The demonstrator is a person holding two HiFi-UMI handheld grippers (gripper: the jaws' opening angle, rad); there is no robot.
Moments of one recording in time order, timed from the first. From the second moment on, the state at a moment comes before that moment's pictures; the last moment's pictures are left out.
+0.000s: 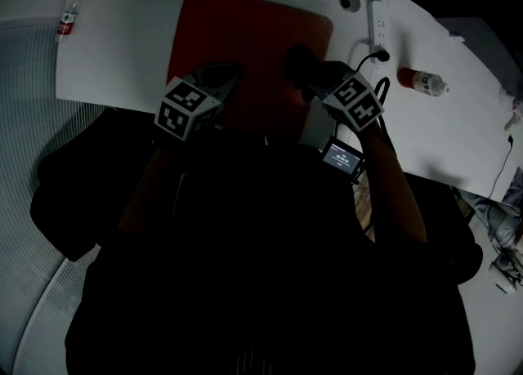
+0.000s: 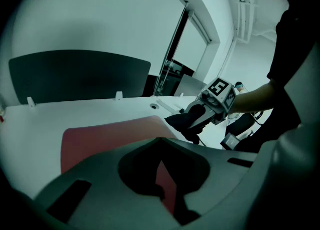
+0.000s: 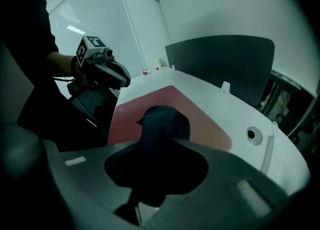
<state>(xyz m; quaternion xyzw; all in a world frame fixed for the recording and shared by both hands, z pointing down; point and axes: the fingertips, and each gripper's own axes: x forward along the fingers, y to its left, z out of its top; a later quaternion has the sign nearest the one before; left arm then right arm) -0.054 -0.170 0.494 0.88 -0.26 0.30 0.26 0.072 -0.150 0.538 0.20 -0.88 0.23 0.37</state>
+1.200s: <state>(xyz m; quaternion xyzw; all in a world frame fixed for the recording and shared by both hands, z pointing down) -0.111 -0.185 0.661 0.80 -0.16 0.53 0.23 0.076 -0.265 0.634 0.24 -0.80 0.12 0.53</state>
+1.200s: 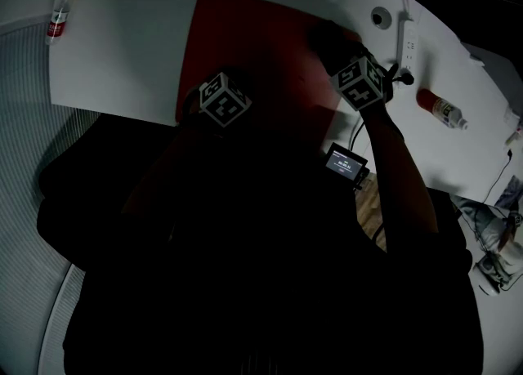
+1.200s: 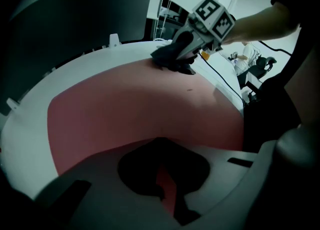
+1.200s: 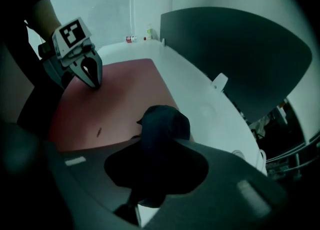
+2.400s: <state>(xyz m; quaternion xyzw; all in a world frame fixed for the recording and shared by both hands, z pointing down) -0.110 -0.187 0.659 0.80 -0.17 0.51 0.25 0.091 -0.243 0.650 0.22 -0.79 0.10 0.56</state>
